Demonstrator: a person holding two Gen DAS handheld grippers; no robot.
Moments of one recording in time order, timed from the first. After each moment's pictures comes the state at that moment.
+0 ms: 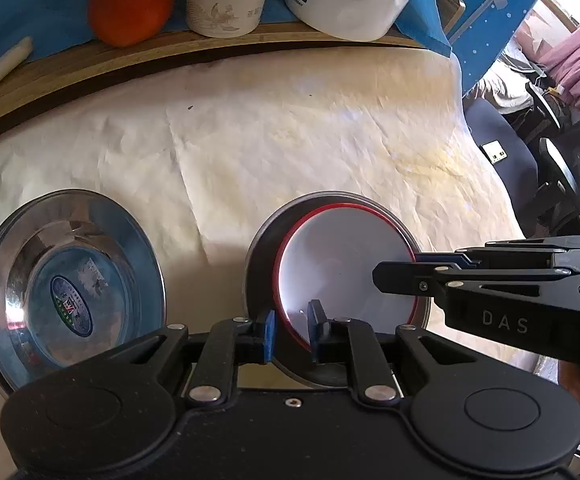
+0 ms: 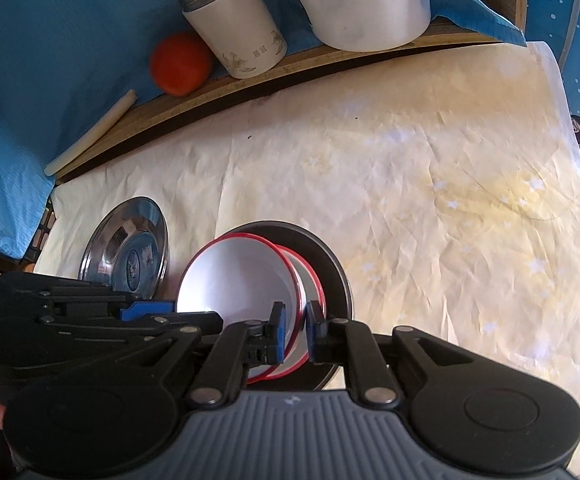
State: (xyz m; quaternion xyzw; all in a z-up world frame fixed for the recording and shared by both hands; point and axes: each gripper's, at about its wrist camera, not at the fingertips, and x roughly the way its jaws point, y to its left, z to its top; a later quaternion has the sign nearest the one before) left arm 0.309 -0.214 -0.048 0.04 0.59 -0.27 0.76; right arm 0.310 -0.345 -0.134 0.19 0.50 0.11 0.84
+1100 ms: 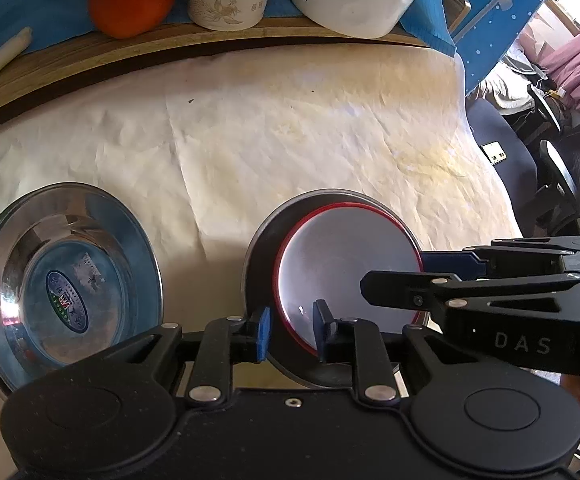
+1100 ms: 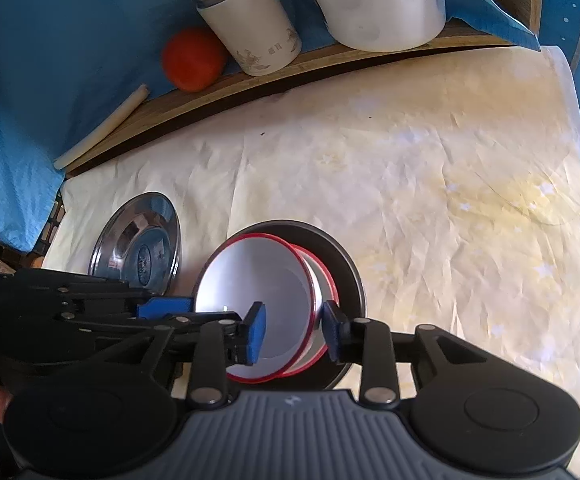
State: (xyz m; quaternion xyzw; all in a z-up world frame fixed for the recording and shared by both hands) left arm 0.311 -0.213 -0.052 0.03 0.59 -0.26 0.76; right arm 0.309 -0.343 -0.128 0.19 0.50 0.13 0.83
